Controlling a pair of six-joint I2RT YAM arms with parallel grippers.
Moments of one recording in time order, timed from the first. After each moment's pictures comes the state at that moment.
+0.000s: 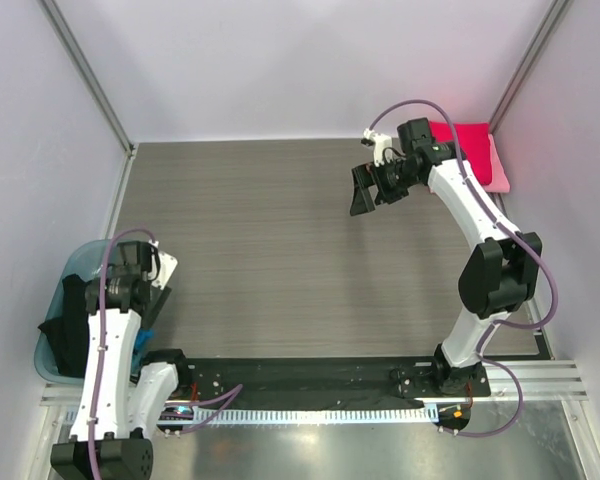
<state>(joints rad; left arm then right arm) 0.08 0.78 0.85 -1.27 -0.35 0.52 0.21 1.76 1.66 -0.93 -0.54 -0.20</state>
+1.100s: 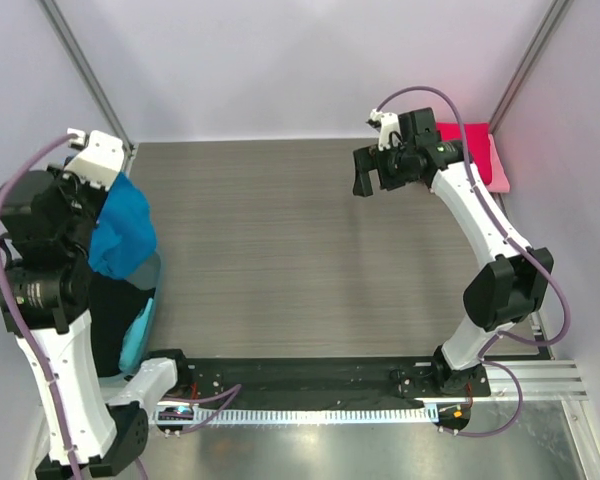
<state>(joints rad) 0.08 0.97 1.74 -1.00 -0.21 0.67 0.27 1.68 1.69 -0.84 -0.27 -0.06</state>
